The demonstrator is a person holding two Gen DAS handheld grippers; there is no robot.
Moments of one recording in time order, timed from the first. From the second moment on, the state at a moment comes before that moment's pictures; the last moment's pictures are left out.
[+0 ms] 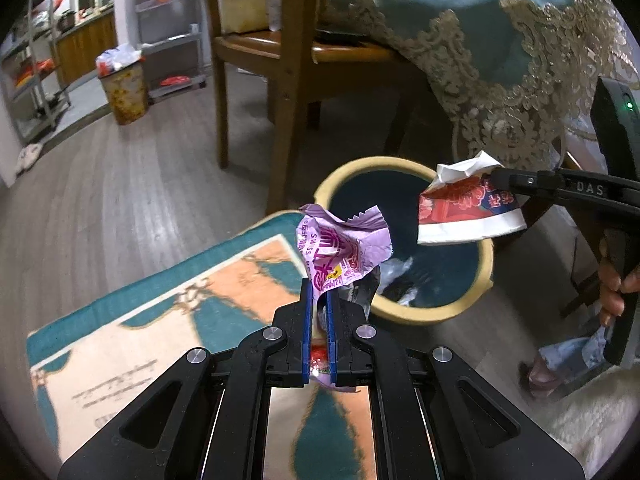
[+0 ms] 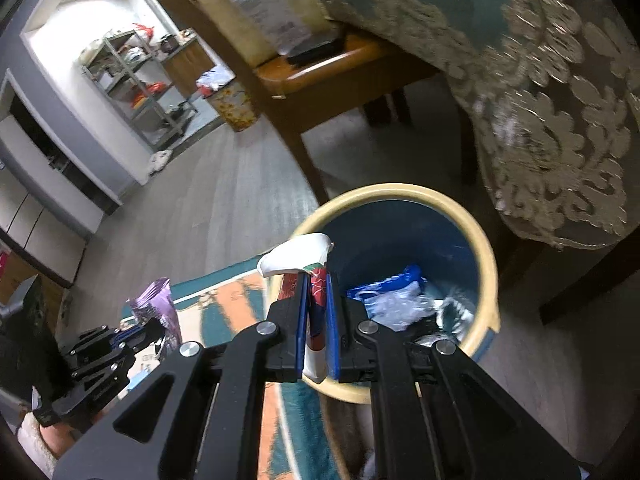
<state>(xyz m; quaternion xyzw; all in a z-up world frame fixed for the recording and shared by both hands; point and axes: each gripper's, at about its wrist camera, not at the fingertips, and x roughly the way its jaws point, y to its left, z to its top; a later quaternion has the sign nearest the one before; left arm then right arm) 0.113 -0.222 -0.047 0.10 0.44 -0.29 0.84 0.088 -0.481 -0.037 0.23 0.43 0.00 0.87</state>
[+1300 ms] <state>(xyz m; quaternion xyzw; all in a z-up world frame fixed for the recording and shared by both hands) 0.124 -0.316 -0.086 0.10 0.42 -0.32 0.85 0.089 -0.507 -0.055 0.20 0.43 -0.07 0.88</state>
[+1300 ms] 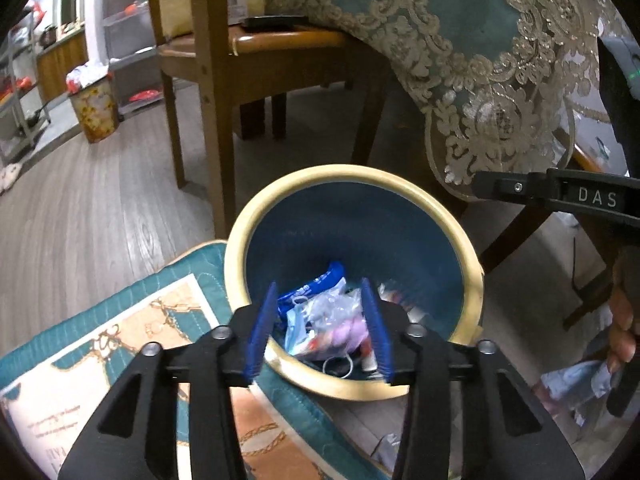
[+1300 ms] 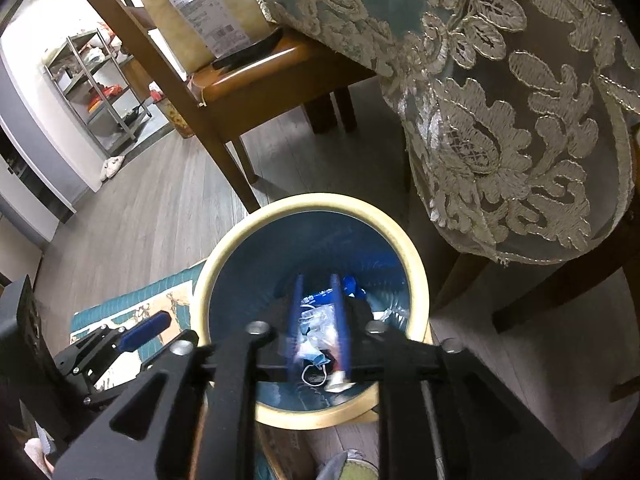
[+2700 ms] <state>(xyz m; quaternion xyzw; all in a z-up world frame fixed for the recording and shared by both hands) 0.086 -0.126 -0.019 0.08 0.38 -0.20 0.90 0.111 -0.388 -0.020 0.15 0.41 0.02 0.90</state>
